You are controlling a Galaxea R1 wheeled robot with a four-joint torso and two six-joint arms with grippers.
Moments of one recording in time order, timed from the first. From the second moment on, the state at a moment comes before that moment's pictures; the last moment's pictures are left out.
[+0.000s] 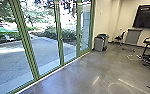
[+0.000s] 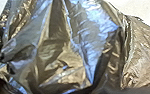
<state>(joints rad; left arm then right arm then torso) 1.47 3.04 -2.75 -0.07 0.03 0.08 -1.55 3.08 -2.72 -0.14 0.04 0.29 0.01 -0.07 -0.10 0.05</state>
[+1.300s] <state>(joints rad) 1.47 3.04 -2.75 -0.07 0.03 0.08 -1.55 3.08 -2.72 -0.14 0.04 0.29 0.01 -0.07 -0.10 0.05</state>
